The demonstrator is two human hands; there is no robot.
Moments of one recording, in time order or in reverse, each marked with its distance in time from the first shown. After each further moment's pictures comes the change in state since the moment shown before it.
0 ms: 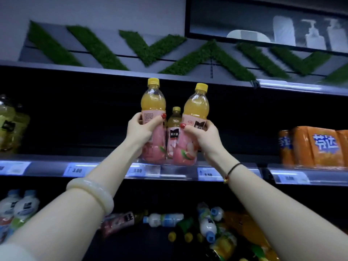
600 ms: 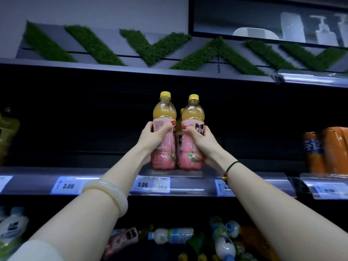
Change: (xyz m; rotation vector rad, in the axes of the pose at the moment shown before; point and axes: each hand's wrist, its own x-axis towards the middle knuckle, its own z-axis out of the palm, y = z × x) left_hand 0.056 -0.055 0.003 0.002 -0.151 -0.181; right_hand 0.072 0.063 0.024 -0.034 -0.051 0.117
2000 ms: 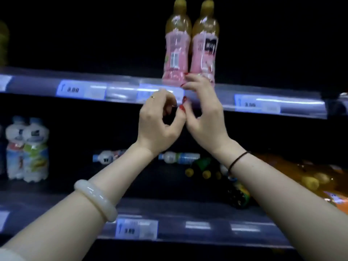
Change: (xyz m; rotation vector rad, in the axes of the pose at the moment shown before) left_hand -0.139 -0.096 -0.014 0.595 0.252 0.823; right_hand -0.131 0.080 0.028 -0.580 0.036 -0.871
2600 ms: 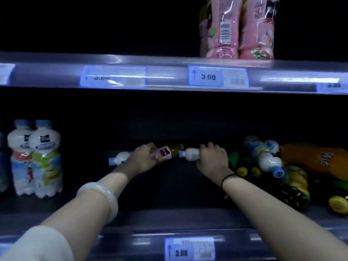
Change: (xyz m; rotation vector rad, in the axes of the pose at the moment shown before) left_hand -0.086 -0.217 -0.054 0.319 -0.984 -0.750; right_hand -0.117 0.071 0.137 -0.834 -0.951 0.632
